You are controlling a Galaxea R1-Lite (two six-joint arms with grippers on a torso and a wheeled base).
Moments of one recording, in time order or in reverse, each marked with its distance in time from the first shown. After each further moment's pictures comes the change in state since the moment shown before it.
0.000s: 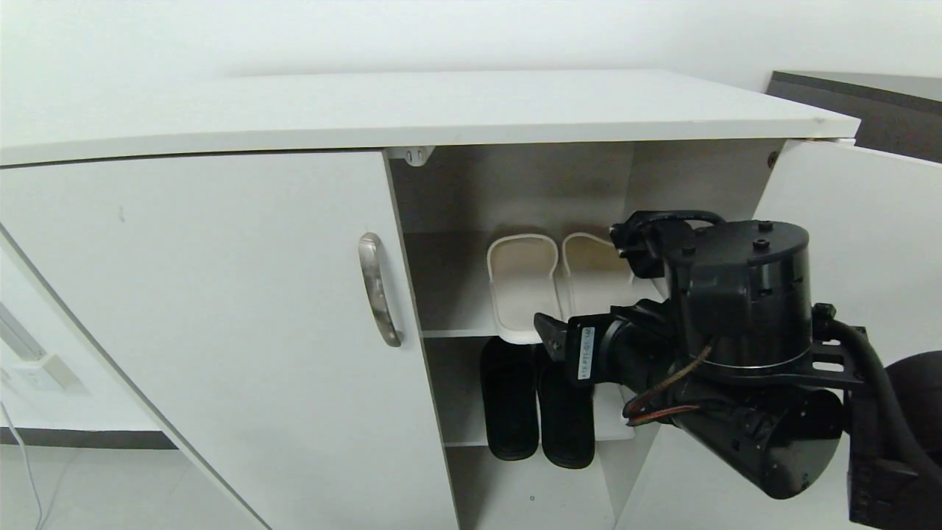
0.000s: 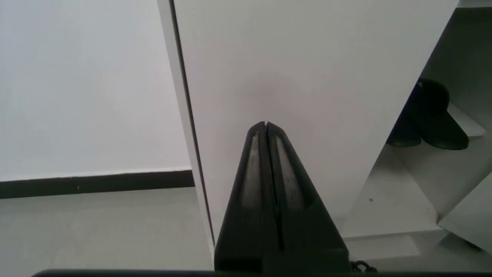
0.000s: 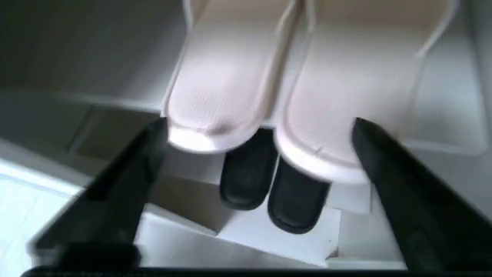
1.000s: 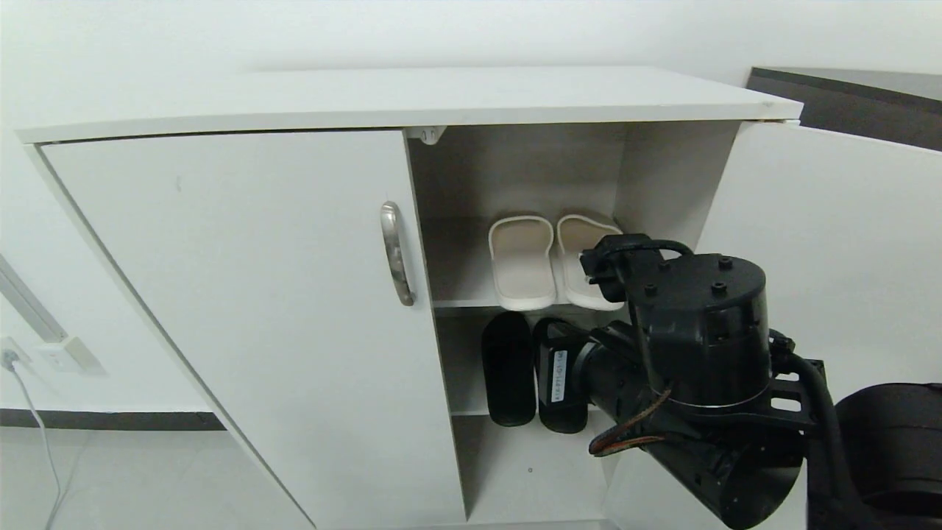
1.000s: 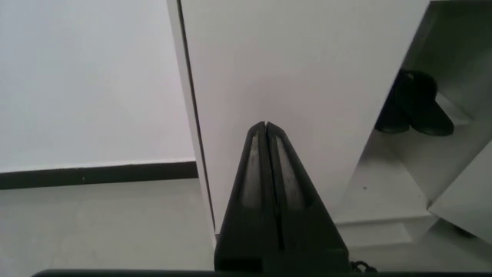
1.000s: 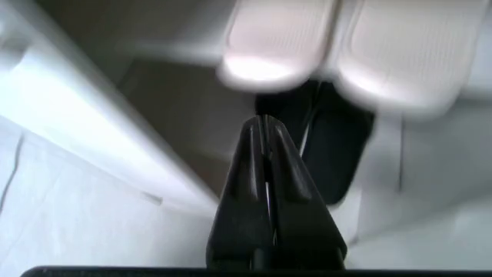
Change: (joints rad) left arm 0.000 0.000 0.000 0.000 -0.001 0.000; right arm 0.032 0.051 0.024 -0.084 -0.009 -0.003
